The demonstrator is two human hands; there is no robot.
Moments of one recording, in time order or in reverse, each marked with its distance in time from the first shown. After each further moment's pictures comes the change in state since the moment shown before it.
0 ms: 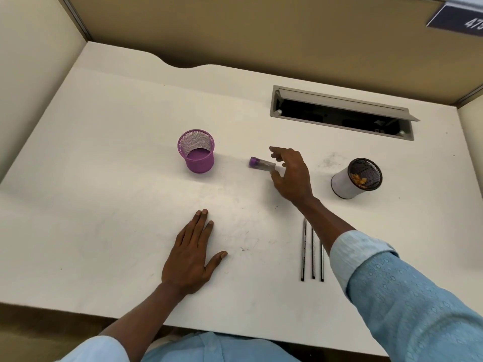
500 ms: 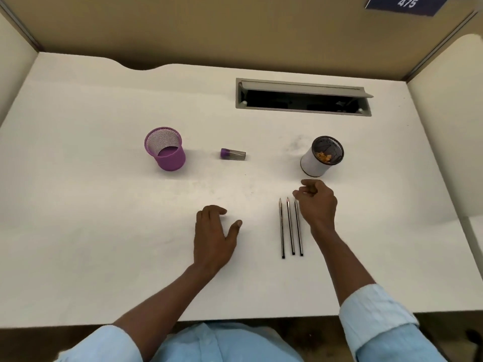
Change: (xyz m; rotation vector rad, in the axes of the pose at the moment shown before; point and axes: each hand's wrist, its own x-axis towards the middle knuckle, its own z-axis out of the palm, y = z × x) left_hand 0.045 0.109 -0.011 -0.515 0.080 -0.290; right_hand -0.125 0.008 -0.090 0.256 0.235 0.882
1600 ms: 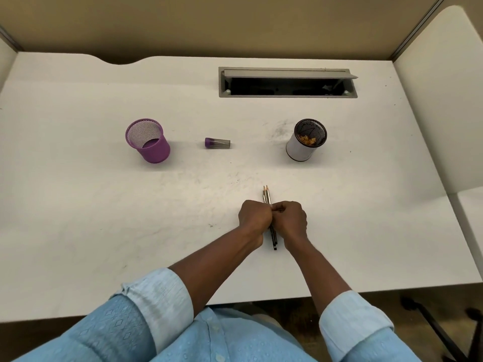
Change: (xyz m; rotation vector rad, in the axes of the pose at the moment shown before) left_hand 0.014 0.103 0.089 -0.517 -0.333 -0.697; right_hand -0.065 0.027 0.007 -0.152 -0.197 0.237
